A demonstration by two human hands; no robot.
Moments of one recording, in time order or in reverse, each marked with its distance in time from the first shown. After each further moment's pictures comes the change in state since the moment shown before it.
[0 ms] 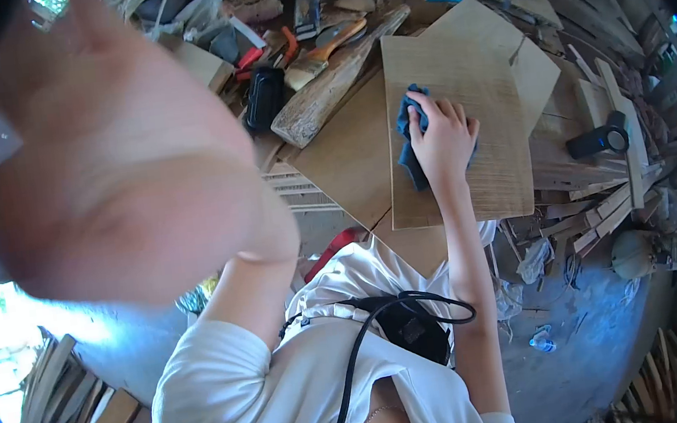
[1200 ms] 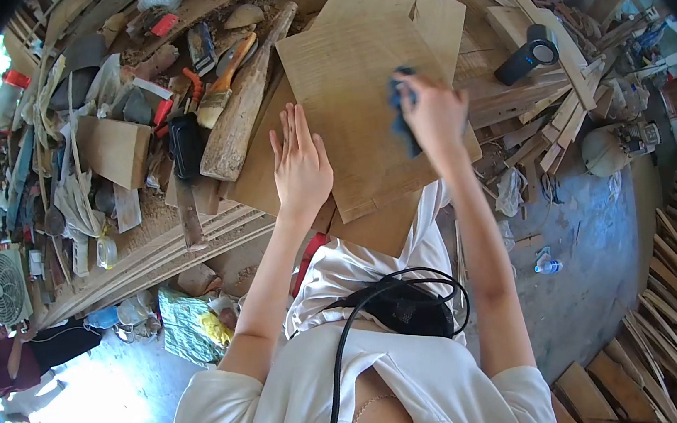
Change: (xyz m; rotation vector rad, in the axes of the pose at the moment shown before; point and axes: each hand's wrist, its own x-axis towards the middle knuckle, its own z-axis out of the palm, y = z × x) left_hand -0.191 -0.102 0.072 0.518 -0.870 -0.383; right_hand -0.008 0.080 -0.042 -0.134 -0.083 0.230
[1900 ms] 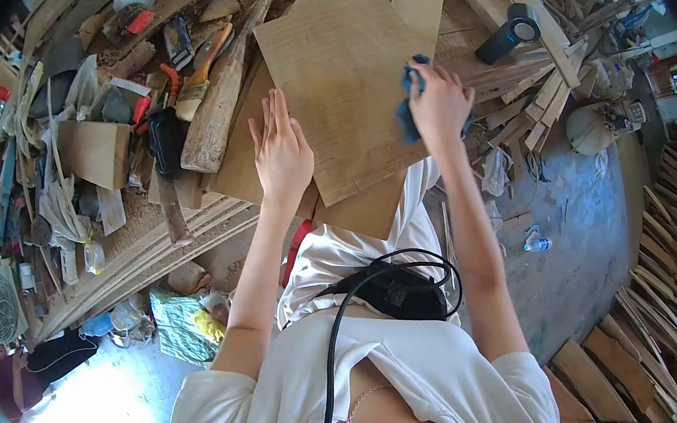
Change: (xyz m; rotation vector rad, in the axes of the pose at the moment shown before) left_hand 0.000 -0.003 0.003 -0.034 0.007 0.003; right_hand -0.018 0.023 -0.007 -0.131 0.067 0.167
